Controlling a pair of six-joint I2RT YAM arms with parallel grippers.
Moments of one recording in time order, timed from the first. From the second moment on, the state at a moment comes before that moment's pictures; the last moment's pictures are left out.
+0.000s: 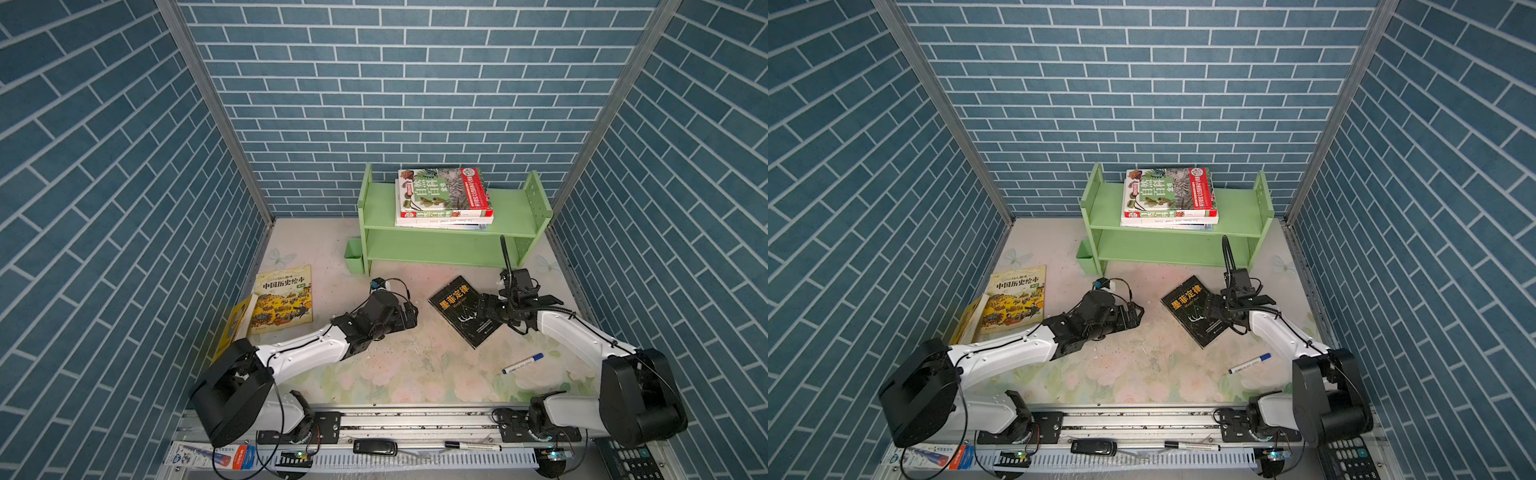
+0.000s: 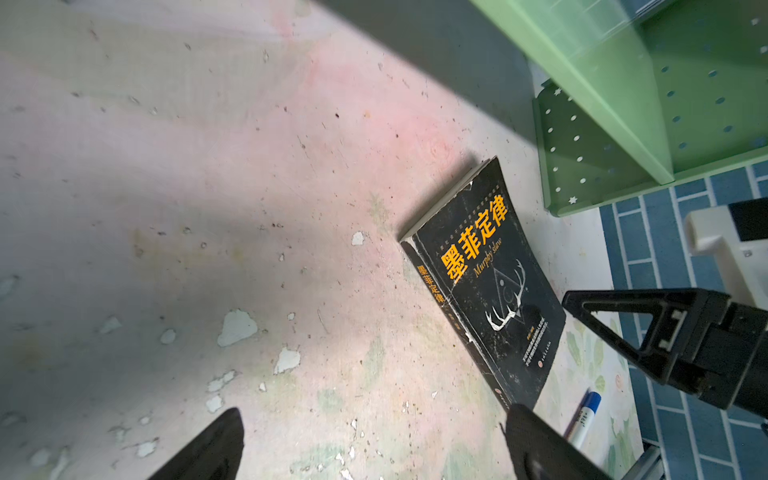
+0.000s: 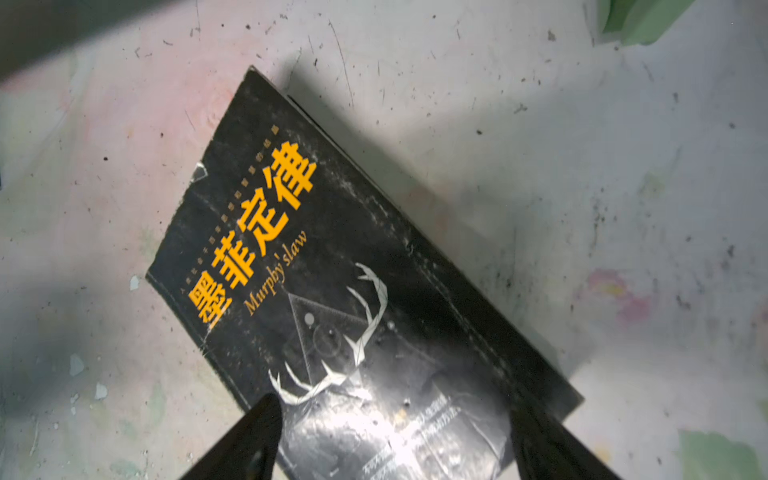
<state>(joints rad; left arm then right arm) -0.83 1.39 0.68 -0.01 -0.06 -0.93 0.28 1.34 0.73 -0.42 -0.12 0.42</state>
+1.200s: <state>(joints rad) -0.85 1.71 0.82 0.10 0.10 -1.16 0.39 1.60 0.73 -0.06 -0.31 0.52</state>
